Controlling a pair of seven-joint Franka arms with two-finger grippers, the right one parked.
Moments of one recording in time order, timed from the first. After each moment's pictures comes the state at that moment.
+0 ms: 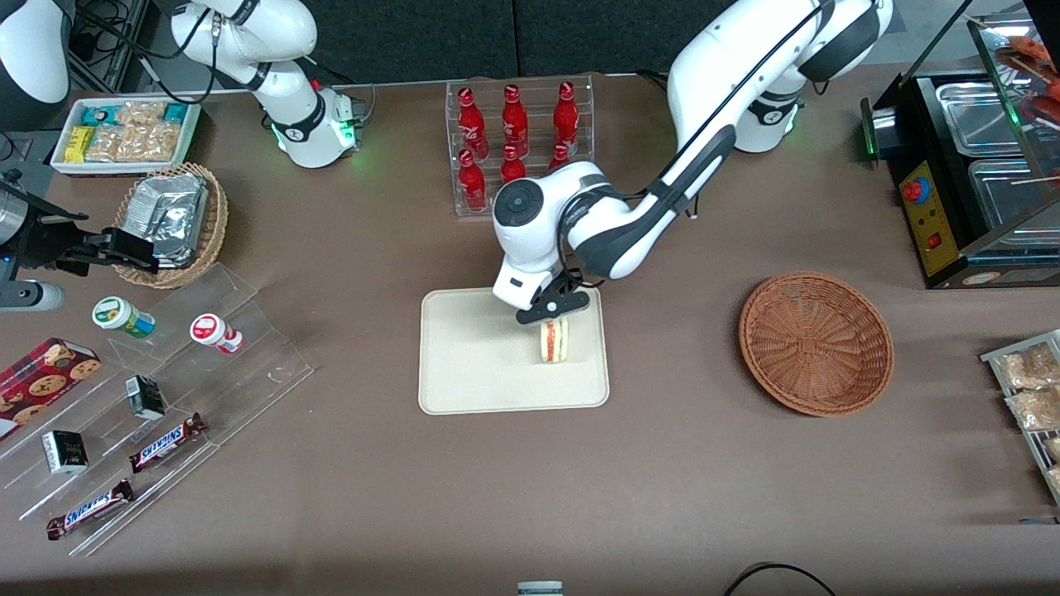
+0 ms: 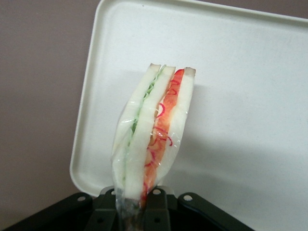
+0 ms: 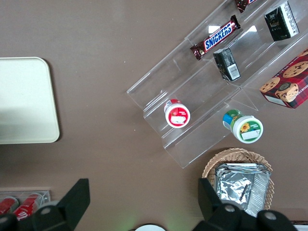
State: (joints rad) arm -0.44 0.74 -0.51 -1.50 0.50 2.05 -1.37
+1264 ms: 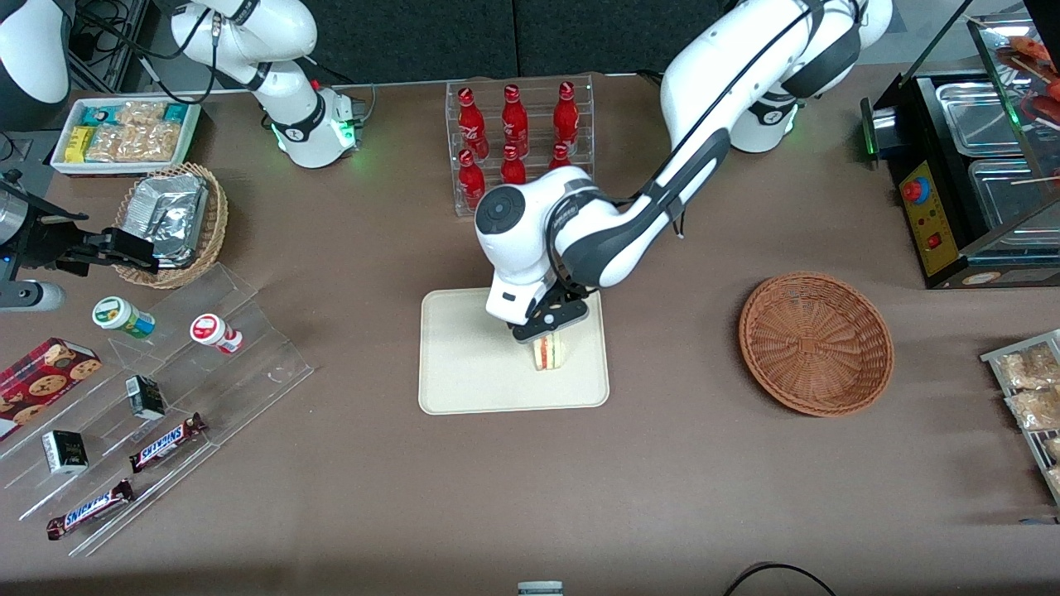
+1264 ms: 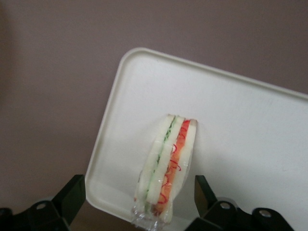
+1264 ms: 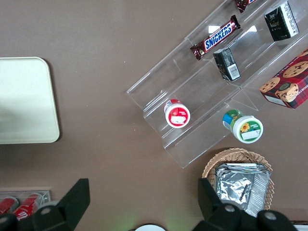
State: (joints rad) arm -0.47 0.75 -0.51 -1.28 0.54 1.83 -1.41
